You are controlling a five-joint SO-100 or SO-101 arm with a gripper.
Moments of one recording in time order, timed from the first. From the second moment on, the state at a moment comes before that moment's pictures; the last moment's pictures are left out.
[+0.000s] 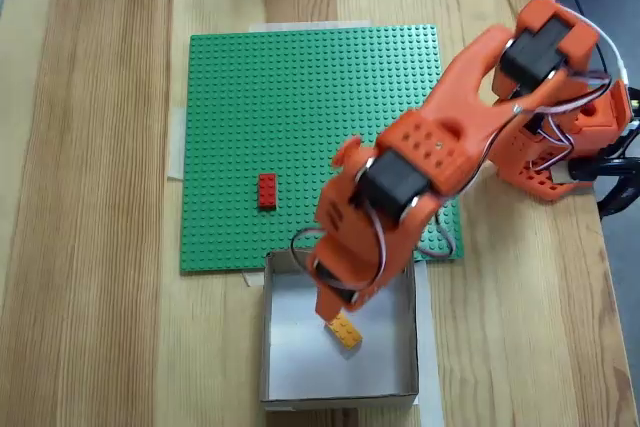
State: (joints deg) arm -43.7 84.3 77.1 81.7 -1.3
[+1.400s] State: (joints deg) arm -2.3 158.8 144.5 54.3 -8.4
